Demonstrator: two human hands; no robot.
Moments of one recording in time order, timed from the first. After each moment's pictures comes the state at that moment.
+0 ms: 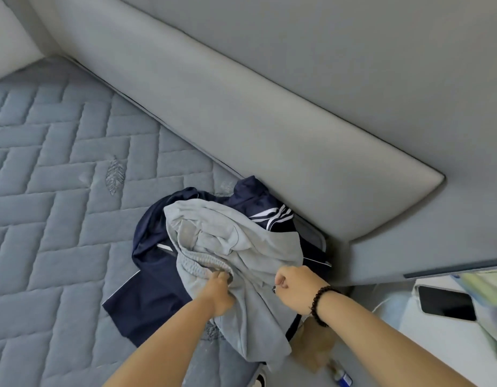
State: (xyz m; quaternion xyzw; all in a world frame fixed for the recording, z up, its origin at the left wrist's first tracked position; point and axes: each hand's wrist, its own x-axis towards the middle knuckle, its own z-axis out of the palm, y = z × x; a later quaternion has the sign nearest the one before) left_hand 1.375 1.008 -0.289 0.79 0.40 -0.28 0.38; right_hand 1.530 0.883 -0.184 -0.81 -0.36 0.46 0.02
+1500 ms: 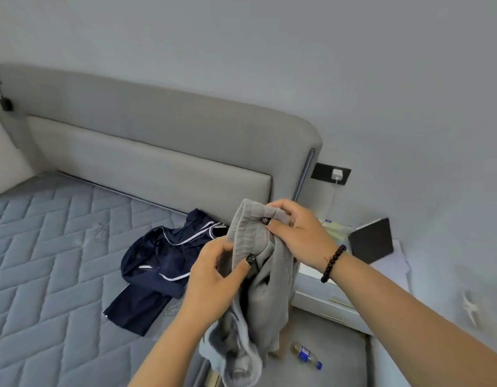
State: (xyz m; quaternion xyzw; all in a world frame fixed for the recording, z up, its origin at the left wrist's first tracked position) left_hand 1.219 0.713 0.088 0.78 0.18 0.25 0.54; right_hand 1.358 0.591 0.154 -0.77 -0.34 0.17 0.51
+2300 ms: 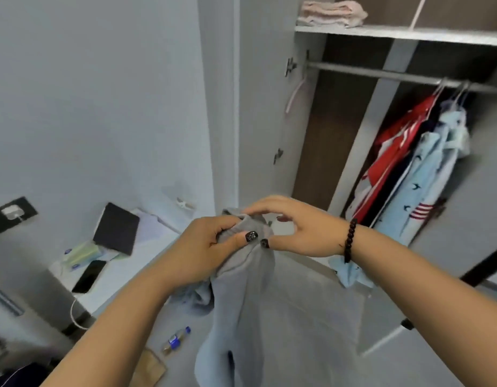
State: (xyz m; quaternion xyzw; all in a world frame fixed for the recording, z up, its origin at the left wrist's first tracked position) left_hand 1.217 0.437 0.173 0.69 -0.54 -0.19 0.44; right_hand 1.084 0.264 0.210 -0.94 0.03 -0.02 0.34
